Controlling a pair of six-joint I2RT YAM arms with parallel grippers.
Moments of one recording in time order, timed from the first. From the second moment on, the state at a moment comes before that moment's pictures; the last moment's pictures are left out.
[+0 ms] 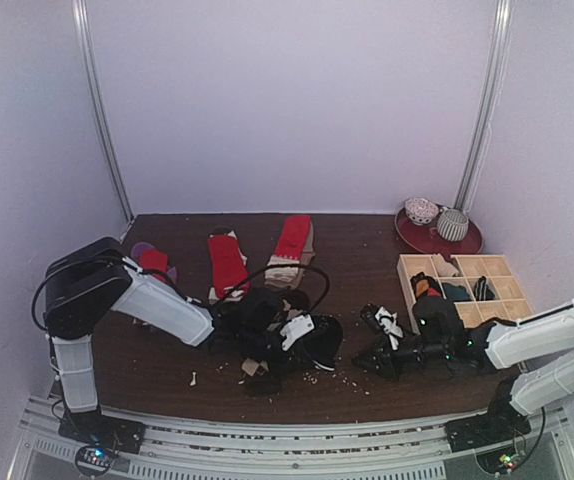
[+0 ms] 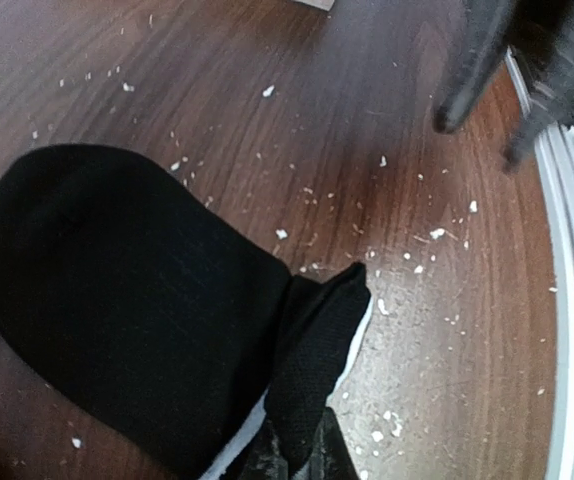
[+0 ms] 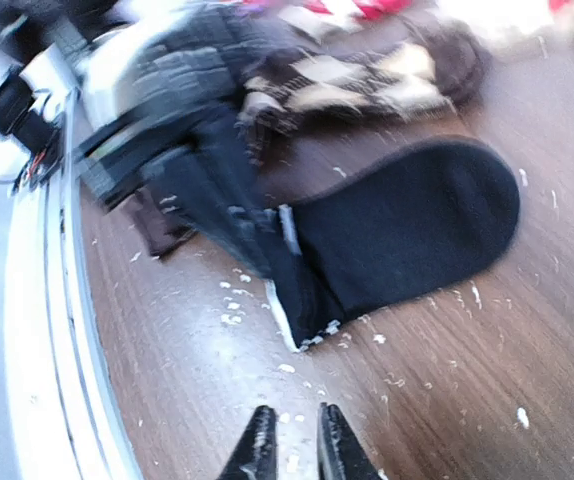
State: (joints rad) left arm -1.04 1.97 0.96 0.25 0.38 0.06; right arm 0.83 1.25 0.30 0.35 -0.34 0.20
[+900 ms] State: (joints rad) left arm -0.98 2.04 1.02 0.19 0.65 -0.12; right arm 1.06 1.64 0.42 0.63 -0.10 -0.29
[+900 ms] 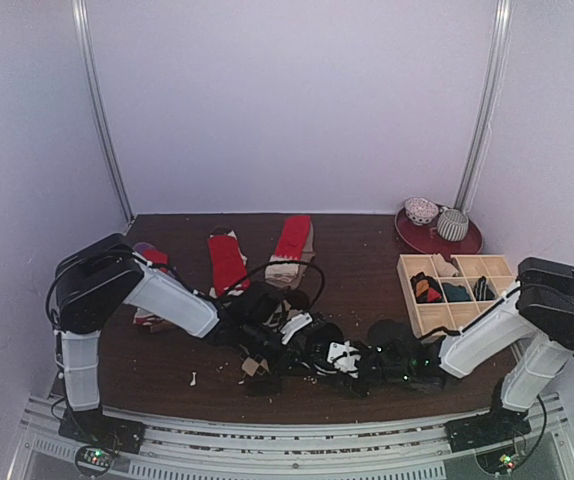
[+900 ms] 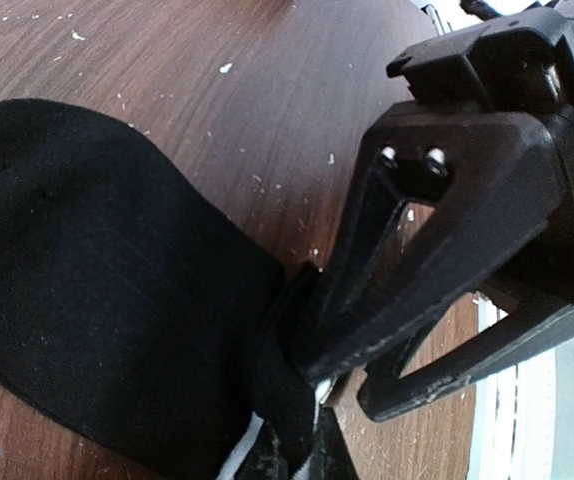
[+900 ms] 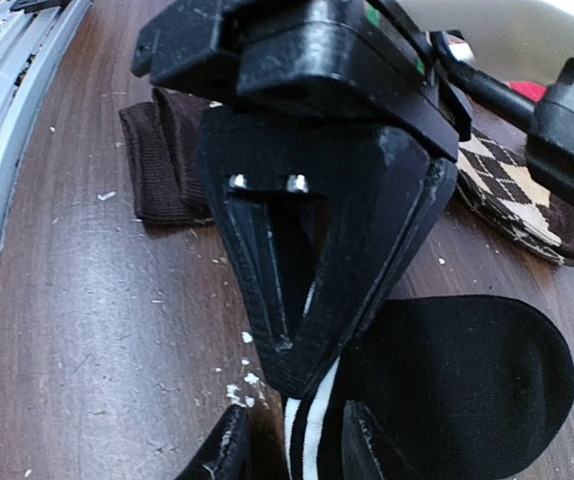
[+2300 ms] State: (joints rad) left arm -0.99 1.58 0.54 0.63 0.07 0.10; right arm 0.89 1.72 0.42 0.68 -0.34 0.27
